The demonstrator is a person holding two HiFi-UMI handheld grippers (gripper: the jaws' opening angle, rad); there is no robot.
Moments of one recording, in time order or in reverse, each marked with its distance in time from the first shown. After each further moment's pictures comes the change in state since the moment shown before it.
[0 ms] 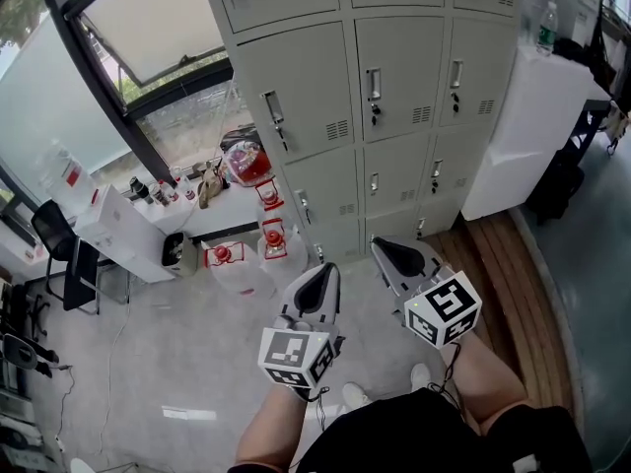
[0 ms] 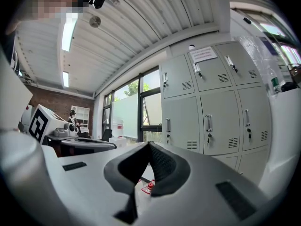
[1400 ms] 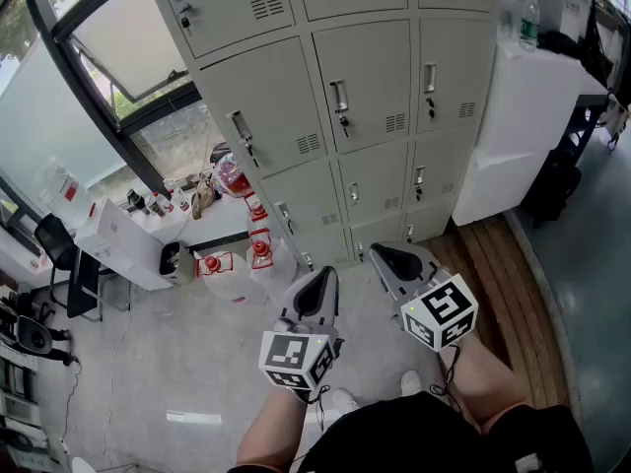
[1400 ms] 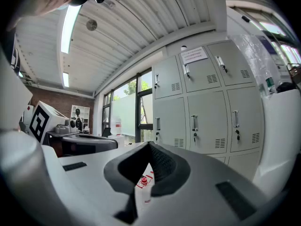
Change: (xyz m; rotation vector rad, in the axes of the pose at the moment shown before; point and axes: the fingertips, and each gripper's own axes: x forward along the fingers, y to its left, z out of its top) left arm 0.064 -0.071 -0.002 0.026 0.018 0.018; right arm -0.053 -0.080 -0.005 -0.003 0.021 0.008
